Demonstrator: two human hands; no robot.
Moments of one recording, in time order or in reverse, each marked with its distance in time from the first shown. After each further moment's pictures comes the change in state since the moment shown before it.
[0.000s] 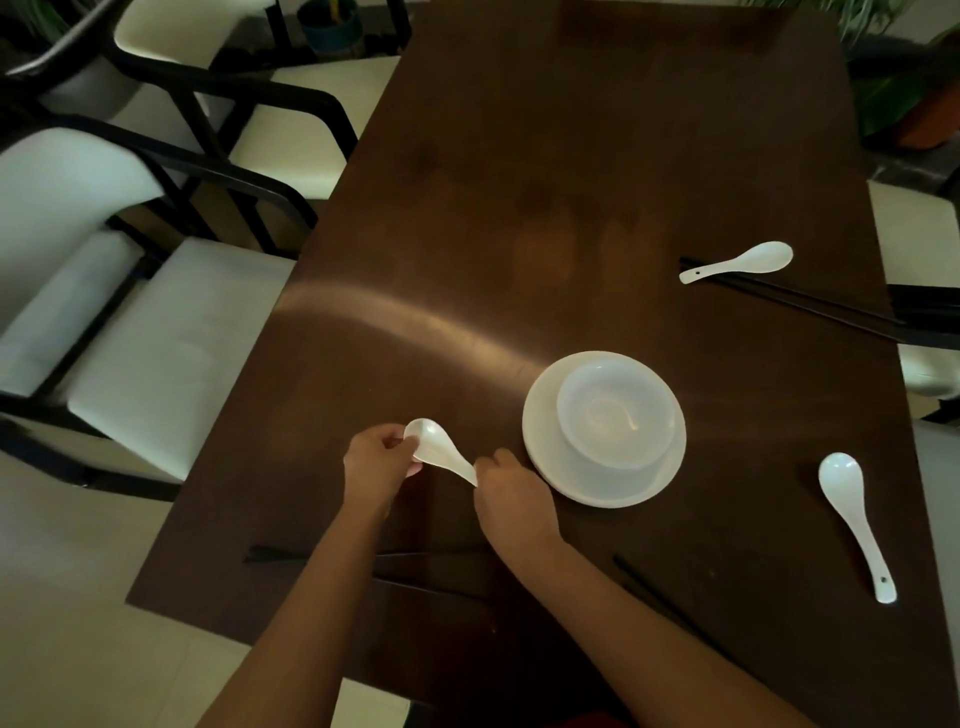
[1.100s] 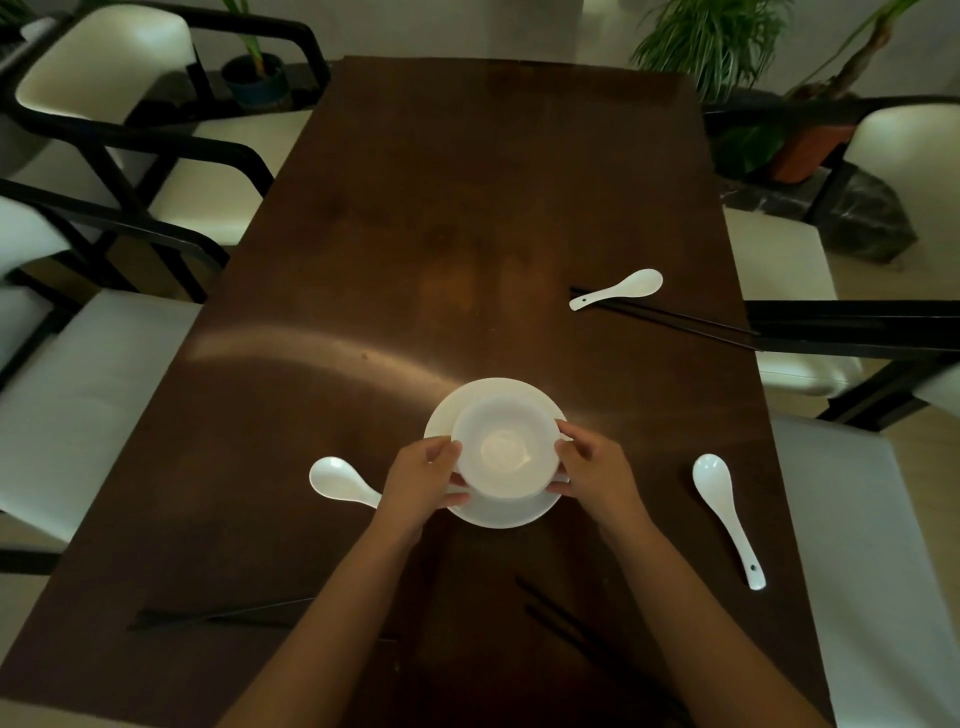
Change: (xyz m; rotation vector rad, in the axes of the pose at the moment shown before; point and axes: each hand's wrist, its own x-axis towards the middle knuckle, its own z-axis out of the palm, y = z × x) left_hand -0.074 0.065 0.109 -0.007 -0.355 0.023; right_hand -0.025 0.152 -0.090 0.934 0.239 0.489
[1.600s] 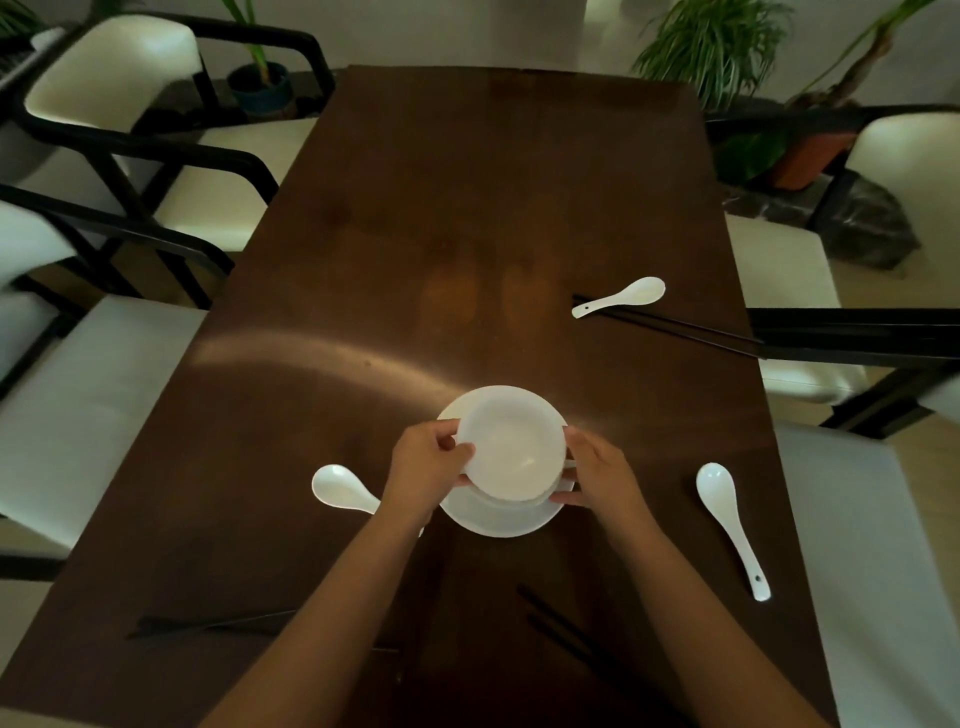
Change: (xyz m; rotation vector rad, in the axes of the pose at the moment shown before) left_hand 0.003 0.020 0.001 0.111 0.046 0.195; right_hand 0.007 -0.006 -0.002 0.087 -0.038 0.113
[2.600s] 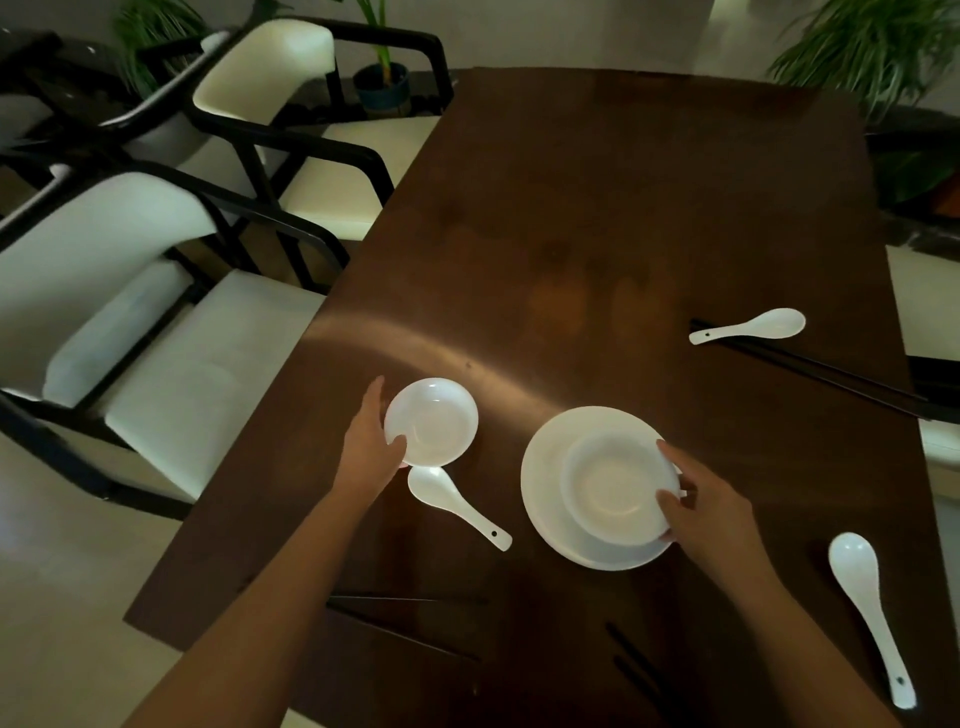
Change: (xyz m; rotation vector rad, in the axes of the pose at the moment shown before) left_hand 0.060 -0.086 -0.144 0.393 0.325 0.079; right_hand 0.002 -0.005 0.003 -0.545 0.044 -0.249
